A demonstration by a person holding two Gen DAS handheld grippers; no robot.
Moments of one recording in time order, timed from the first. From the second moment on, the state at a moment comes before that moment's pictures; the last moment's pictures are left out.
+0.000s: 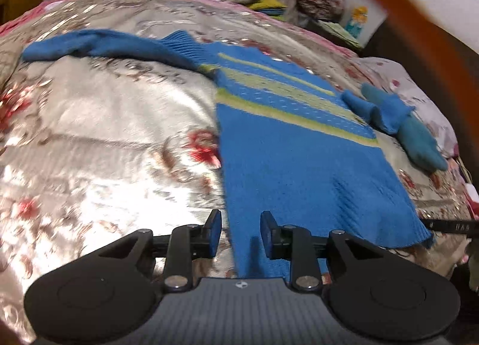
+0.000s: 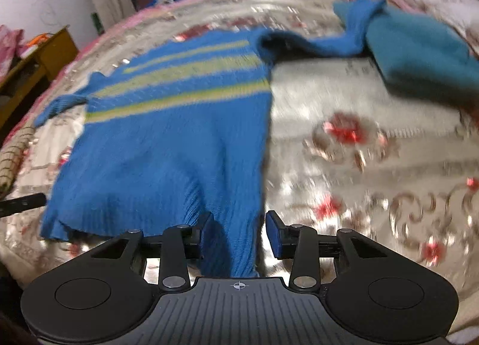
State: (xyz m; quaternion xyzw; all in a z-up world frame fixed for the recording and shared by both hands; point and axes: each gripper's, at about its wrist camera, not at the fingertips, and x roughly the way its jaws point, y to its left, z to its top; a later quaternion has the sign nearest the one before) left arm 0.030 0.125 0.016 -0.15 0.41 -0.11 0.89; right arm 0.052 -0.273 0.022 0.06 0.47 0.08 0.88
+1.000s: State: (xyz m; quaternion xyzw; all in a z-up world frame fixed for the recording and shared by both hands) left arm 0.043 0.121 0.008 -0.14 0.44 -0.10 0.88; right arm 0.043 -0.279 0.020 0.08 0.48 0.07 0.87
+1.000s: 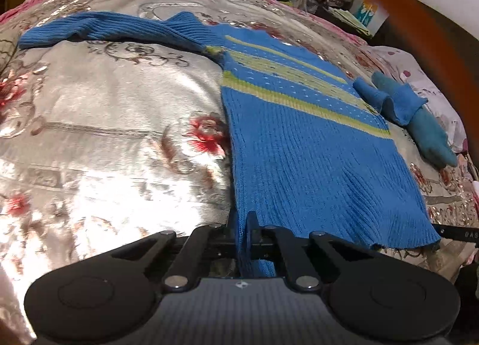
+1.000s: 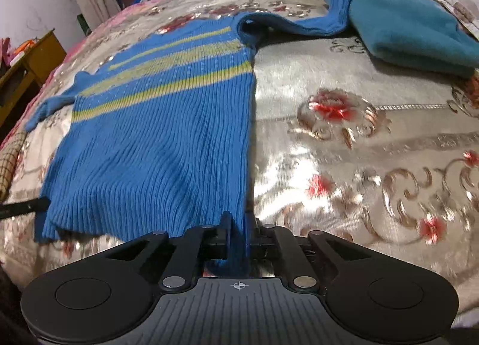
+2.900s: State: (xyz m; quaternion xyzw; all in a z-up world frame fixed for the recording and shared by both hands) left arm 0.088 -0.014 0.031 0.00 0.44 -0.12 0.89; right arm 0.064 -0.283 0.022 0.11 0.38 0.08 0.91
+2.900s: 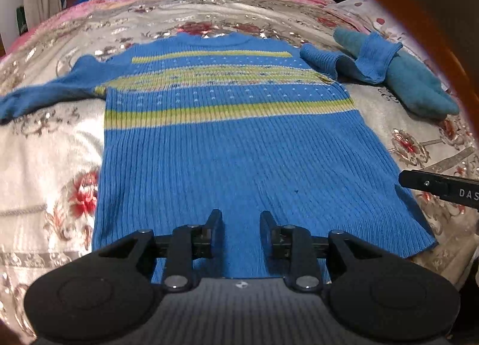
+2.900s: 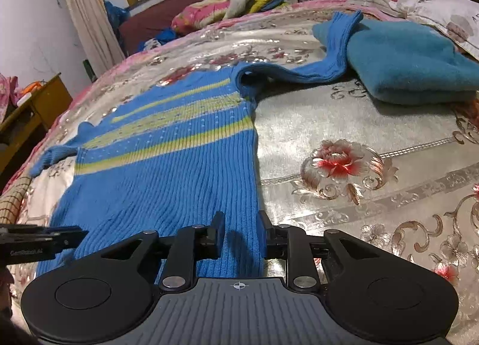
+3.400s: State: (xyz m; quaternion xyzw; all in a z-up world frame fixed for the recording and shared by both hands) left arm 0.095 -0.057 0.029 0.07 0.44 -0.10 0.89; right arm 0.067 -0.280 0.014 0.10 0.38 0.07 0.91
